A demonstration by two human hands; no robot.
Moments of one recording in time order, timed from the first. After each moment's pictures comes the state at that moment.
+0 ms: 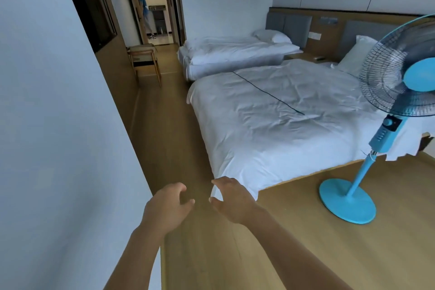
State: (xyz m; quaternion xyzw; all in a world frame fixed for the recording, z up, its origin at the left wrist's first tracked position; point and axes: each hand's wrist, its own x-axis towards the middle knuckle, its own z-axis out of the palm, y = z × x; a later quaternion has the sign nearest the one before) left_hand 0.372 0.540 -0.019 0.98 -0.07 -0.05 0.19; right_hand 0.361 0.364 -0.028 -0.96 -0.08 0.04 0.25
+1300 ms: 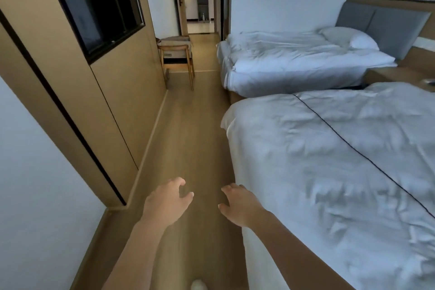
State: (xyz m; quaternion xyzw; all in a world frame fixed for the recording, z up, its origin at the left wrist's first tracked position) left_hand 1.137 0.572 -0.045 0.98 0.05 -0.04 0.21; right_hand 1.156 0.384 -0.076 -0.97 -0.14 0.14 0.15
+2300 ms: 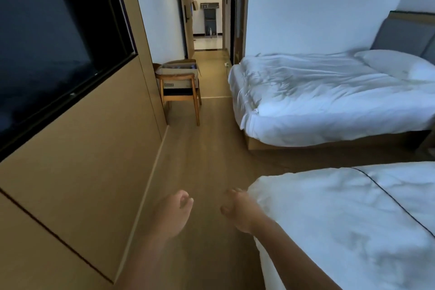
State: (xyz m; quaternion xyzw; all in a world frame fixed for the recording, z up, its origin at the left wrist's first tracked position) left_hand 1.832 0.661 -0.055 0.94 0.10 -0.05 0.33; right_hand 1.859 0.470 -0.071 -0.95 -0.11 0.12 0.27
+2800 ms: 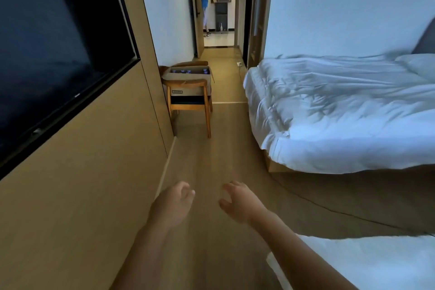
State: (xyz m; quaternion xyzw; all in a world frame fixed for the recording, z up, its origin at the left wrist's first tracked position) left_hand 2.169 0.760 -0.055 0.94 0.10 -0.02 0.31; right_hand 2.201 0.574 -0.070 -0.95 -0.17 0.11 0.22
